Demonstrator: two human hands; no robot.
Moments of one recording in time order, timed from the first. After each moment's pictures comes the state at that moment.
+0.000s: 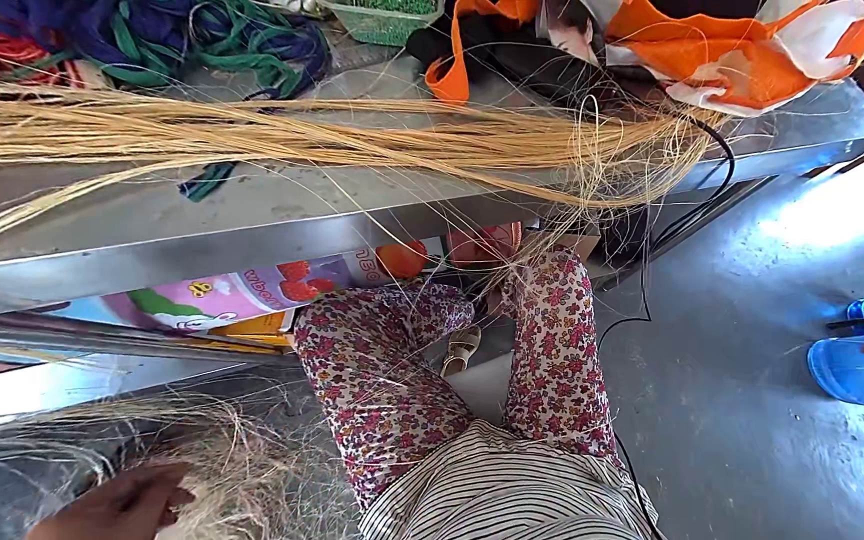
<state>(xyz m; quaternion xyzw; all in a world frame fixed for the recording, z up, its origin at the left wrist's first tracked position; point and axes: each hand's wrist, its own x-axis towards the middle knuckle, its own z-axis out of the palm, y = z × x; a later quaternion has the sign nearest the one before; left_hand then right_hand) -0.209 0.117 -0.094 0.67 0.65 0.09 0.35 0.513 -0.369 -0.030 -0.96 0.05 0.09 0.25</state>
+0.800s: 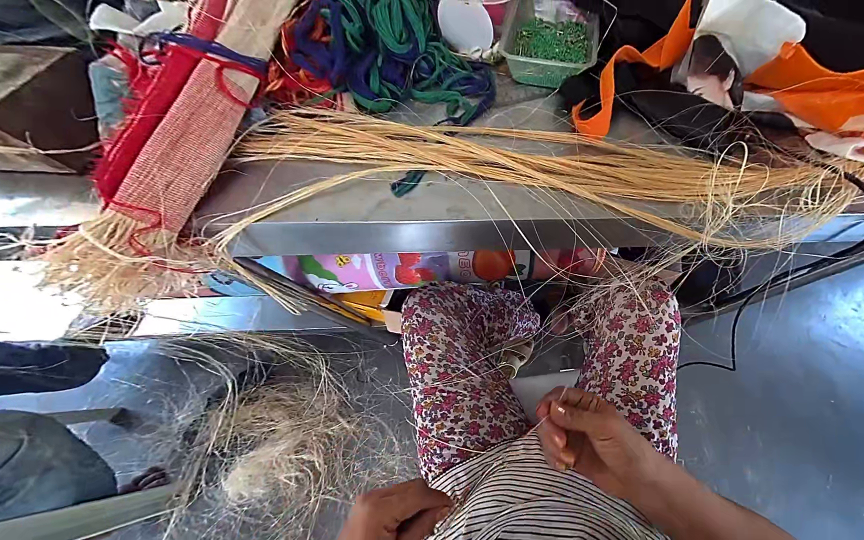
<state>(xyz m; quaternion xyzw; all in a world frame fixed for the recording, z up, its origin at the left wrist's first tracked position) -0.122 -0.015 -0.069 0.80 0.29 0.22 0.47 0.170 -0.078 -0.043 -0.34 -0.16 0.73 0.57</state>
